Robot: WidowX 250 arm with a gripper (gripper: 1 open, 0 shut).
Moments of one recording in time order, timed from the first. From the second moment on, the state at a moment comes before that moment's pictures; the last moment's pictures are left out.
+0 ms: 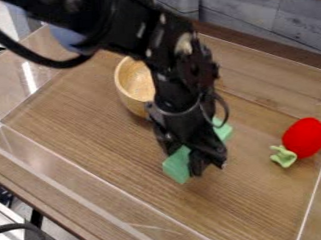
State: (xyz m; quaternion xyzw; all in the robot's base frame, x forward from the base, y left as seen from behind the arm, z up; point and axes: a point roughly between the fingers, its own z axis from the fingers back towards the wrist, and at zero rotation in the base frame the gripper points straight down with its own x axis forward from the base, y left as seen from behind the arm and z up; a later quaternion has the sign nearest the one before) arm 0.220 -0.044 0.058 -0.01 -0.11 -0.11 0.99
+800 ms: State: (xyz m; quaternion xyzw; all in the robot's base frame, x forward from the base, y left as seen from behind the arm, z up) arm 0.252 0.009 0.088 0.01 -0.13 -0.16 0.98
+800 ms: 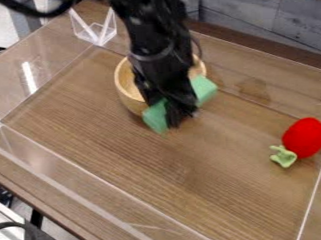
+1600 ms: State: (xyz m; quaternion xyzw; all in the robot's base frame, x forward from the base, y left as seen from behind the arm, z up) arm 0.262 0.019 0.097 0.00 -0.12 -0.19 0.97
